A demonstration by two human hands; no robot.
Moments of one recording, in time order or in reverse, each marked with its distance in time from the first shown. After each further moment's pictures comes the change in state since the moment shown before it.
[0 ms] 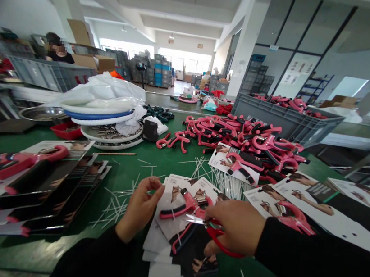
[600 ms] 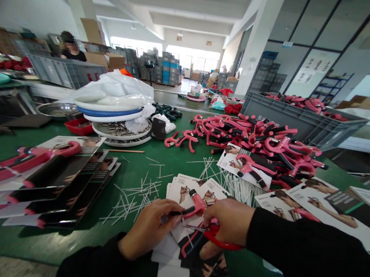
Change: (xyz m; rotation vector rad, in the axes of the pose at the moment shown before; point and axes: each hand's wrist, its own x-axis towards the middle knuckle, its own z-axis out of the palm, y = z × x) left_hand -0.029 0.005 -0.010 0.212 -0.350 0.167; right_hand 0.038 -0.009 -0.012 0.221 -0.259 0.032
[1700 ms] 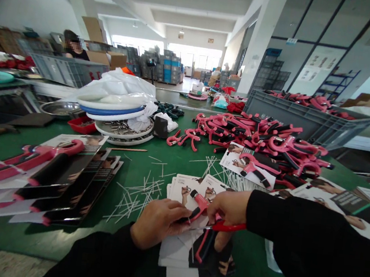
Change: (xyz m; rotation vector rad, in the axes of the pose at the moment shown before) left_hand 0.011 -0.006 -0.002 0.387 -0.154 0.317; right_hand 0.033 0.025 -0.011 0.174 -0.384 -0.154
